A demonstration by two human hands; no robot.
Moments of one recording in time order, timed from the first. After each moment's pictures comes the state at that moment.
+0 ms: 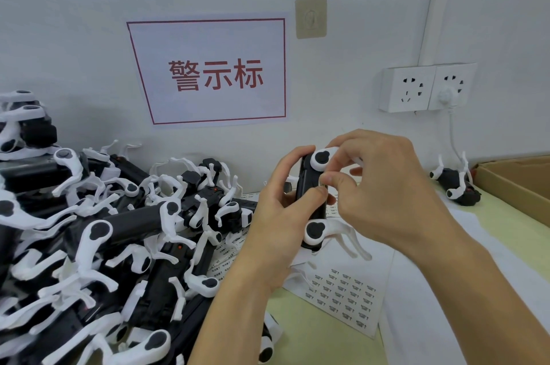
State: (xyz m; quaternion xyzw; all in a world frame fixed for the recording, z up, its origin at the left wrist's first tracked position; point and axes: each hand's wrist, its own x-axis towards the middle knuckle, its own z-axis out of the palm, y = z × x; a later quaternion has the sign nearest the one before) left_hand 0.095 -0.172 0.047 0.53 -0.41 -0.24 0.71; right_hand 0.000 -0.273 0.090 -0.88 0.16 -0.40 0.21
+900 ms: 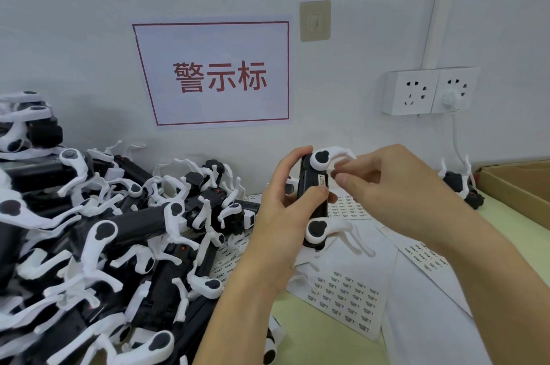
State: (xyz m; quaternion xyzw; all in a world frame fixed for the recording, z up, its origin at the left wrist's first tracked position) left_hand 0.096 -0.173 0.046 0.52 -0.37 -0.26 0.72; right_hand -0.011 -0.283 0.097 -0.87 0.23 -0.25 0.35
